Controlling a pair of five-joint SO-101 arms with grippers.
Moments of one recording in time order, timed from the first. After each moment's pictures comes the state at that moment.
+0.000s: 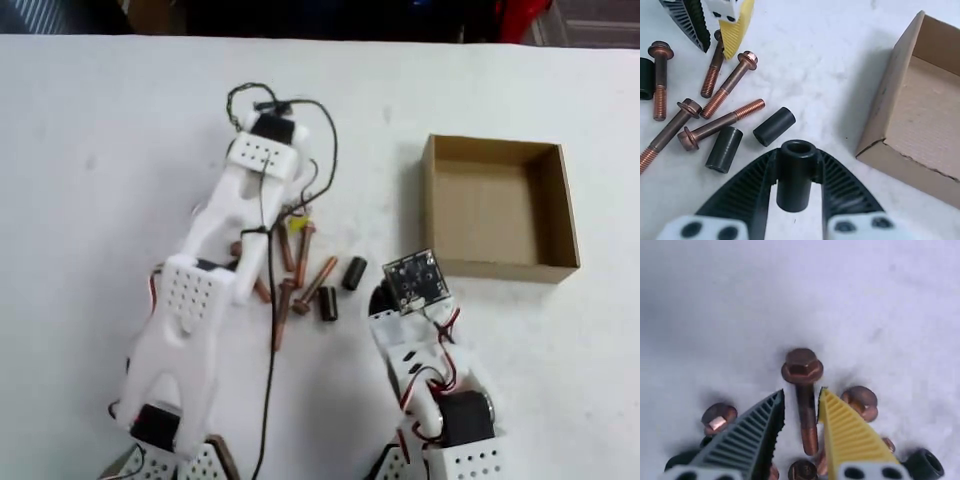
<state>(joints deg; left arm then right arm) 12.8 57.5 -53.2 99.0 31.3 -14.6 -102.4 87.3 61.2 13.6</state>
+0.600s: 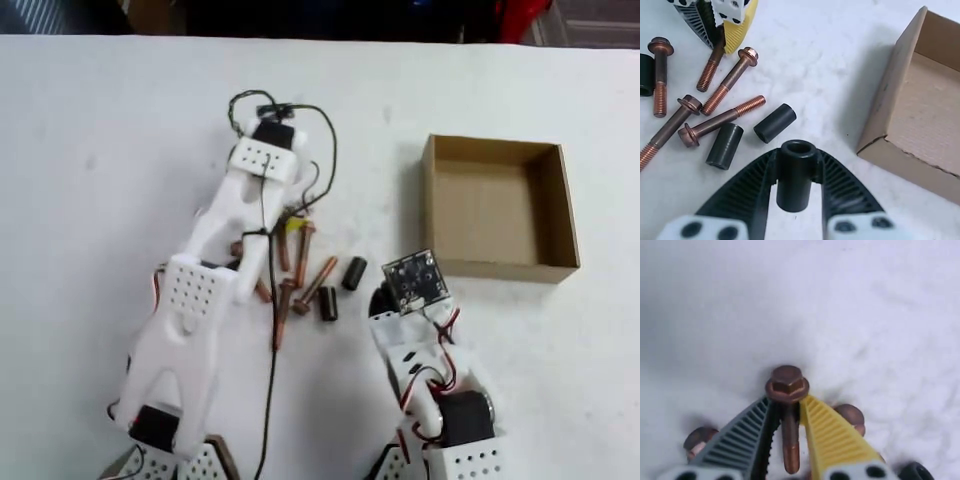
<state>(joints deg) 12.3 62.1 -55.6 94.6 30.3 -14.6 -102.4 87.3 62.0 13.6</state>
